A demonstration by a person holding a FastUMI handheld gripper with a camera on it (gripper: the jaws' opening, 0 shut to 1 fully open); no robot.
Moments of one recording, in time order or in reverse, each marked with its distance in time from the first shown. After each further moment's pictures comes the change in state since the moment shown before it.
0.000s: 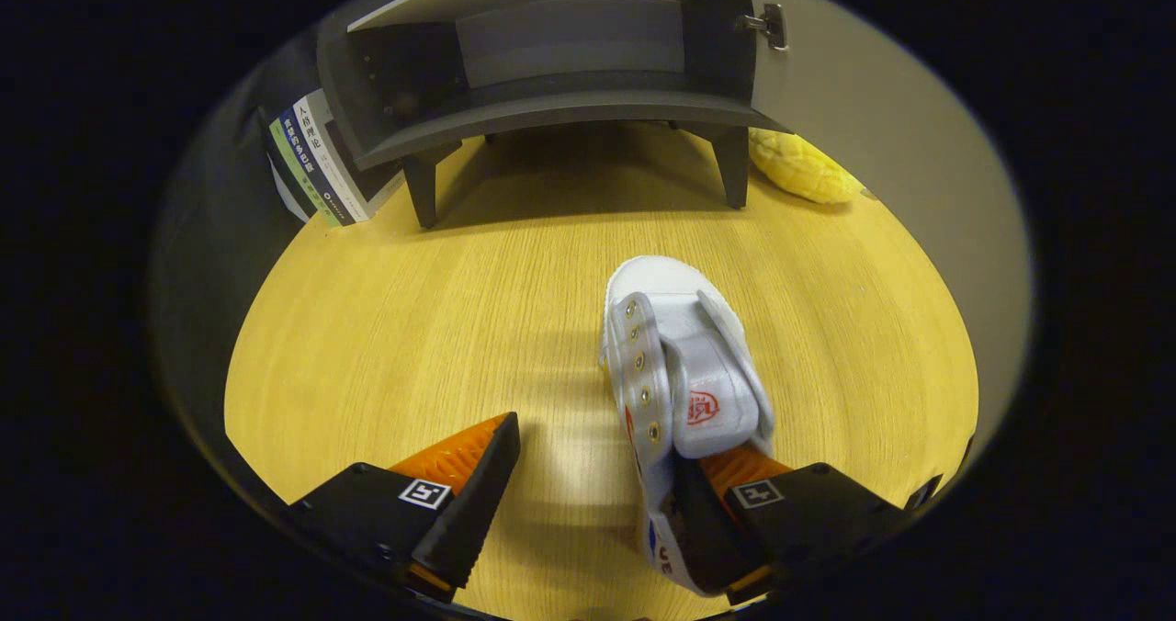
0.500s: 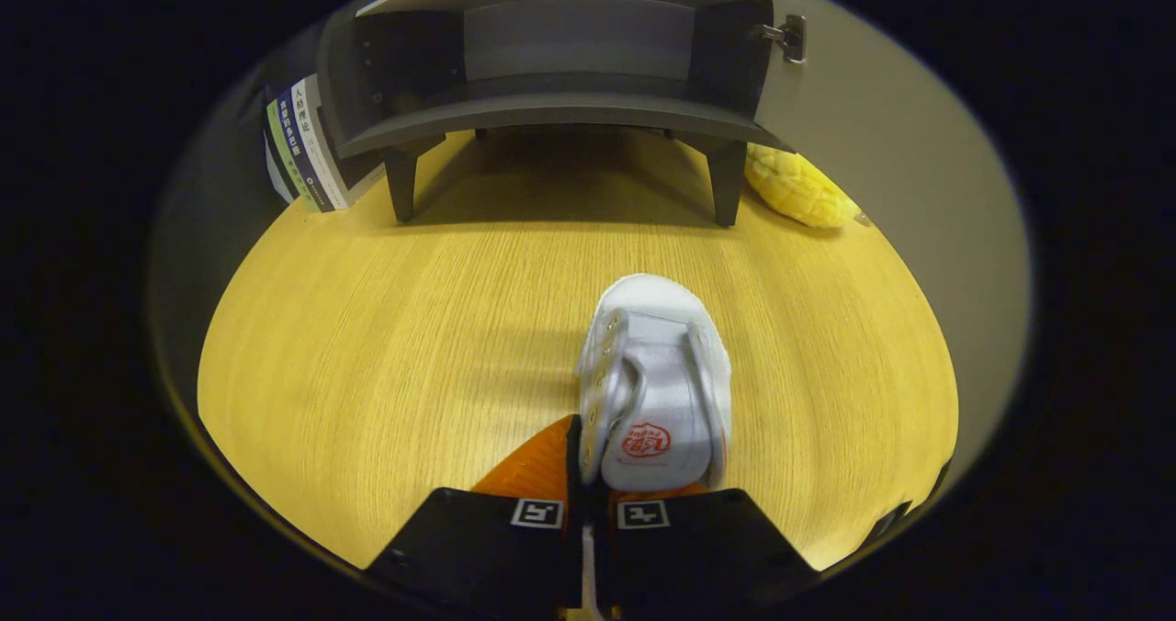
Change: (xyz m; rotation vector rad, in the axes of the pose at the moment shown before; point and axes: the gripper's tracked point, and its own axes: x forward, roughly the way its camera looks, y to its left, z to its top) arm 0.004 -0.018 0.007 -0.061 -0.001 -0.037
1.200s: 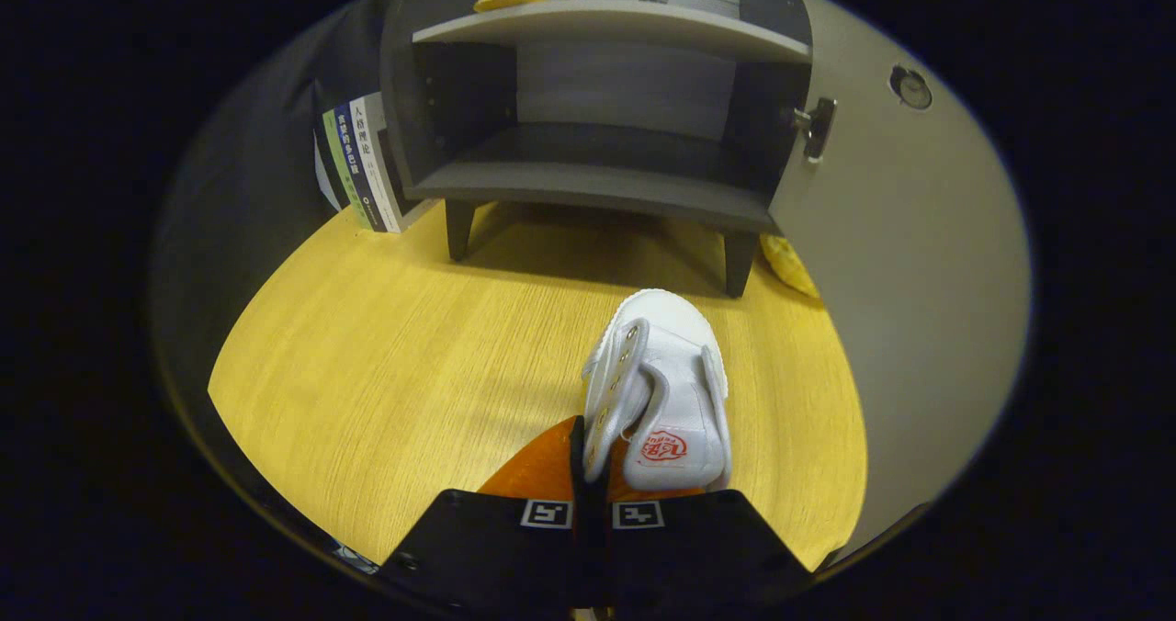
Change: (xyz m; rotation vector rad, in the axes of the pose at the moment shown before) arm -0.065 0.006 0.054 -0.135 -0.156 0.054
